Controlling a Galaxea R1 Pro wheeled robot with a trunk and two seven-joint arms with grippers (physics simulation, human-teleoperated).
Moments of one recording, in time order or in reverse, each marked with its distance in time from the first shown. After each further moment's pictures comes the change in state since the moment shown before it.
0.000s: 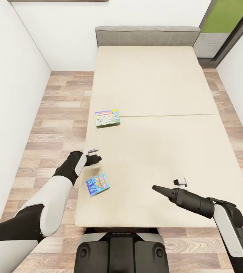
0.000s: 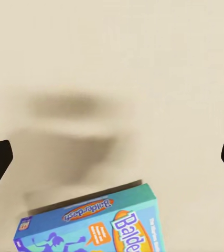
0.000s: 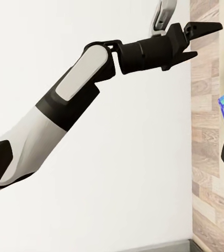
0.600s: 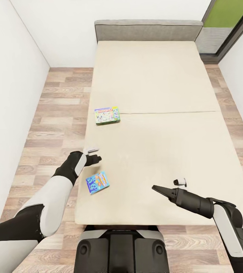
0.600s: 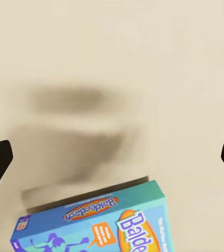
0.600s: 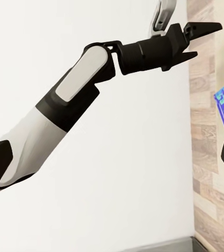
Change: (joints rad) left arm 0.001 0.001 -0.001 0.001 0.000 -0.004 -0.002; right arm 0.000 0.003 -0.001 0.004 0.000 -0.001 0.000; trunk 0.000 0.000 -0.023
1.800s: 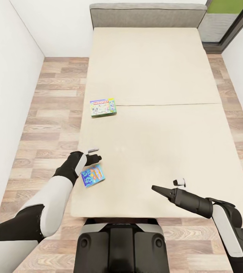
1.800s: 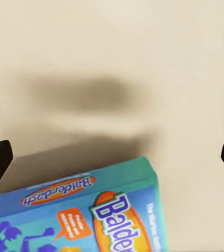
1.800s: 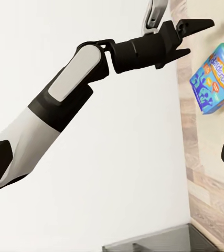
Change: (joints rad) left arm 0.001 -0.001 -0.003 0.000 -0.001 -0.020 0.000; right arm 0.000 0.003 0.004 0.000 0.001 -0.001 -0.026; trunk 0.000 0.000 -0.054
